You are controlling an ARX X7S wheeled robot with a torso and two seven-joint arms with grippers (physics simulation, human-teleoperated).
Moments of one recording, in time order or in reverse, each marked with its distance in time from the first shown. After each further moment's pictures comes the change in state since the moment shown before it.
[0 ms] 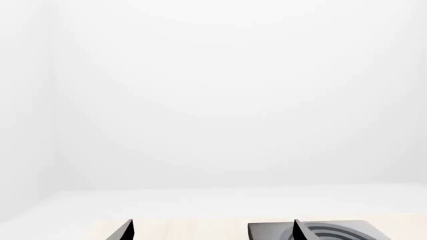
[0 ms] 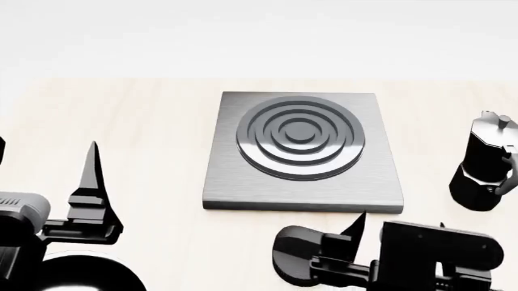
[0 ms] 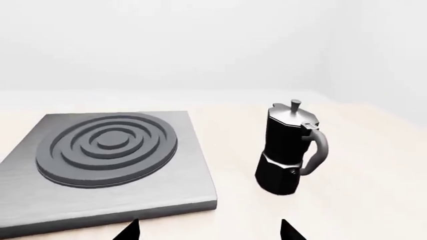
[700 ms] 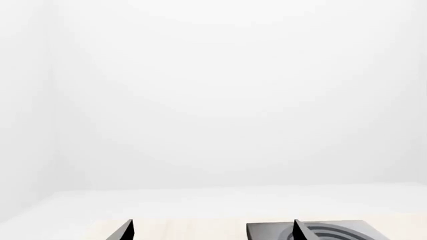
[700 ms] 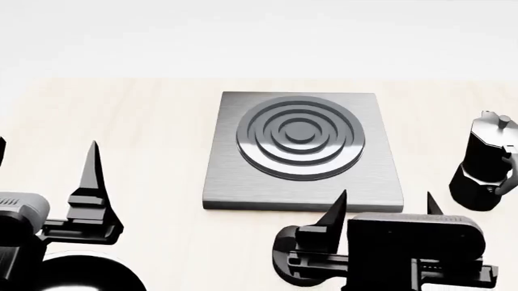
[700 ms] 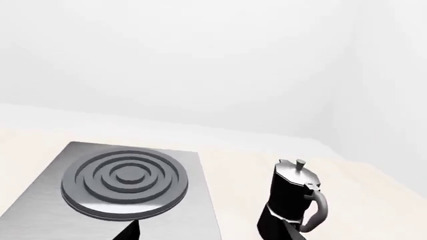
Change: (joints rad) left arm -0.003 -0.008 0.005 0.001 -0.014 0.003 -0.007; right arm 0.043 0.059 -0.118 -0.179 -0.049 0.082 0.041
